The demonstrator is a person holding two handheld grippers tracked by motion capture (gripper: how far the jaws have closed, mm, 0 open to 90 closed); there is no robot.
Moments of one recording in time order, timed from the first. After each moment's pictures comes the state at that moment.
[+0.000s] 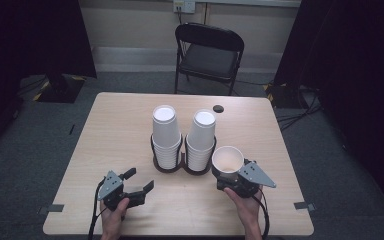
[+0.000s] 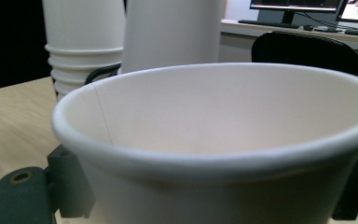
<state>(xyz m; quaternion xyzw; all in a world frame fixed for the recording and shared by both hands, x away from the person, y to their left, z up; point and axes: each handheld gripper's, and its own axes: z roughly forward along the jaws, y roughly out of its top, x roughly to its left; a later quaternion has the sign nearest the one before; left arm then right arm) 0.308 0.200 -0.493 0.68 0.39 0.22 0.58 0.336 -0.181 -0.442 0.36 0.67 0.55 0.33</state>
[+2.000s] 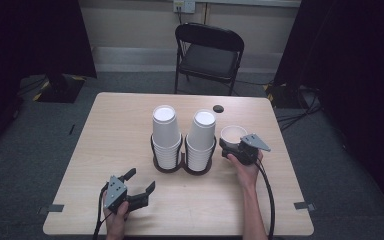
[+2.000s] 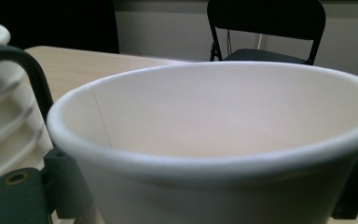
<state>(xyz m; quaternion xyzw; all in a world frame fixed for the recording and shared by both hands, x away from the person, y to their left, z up) 0.299 0.189 -0.498 0.66 0.39 0.28 0.58 0.452 -0.206 -0.479 0.45 0.66 0.50 0.33</state>
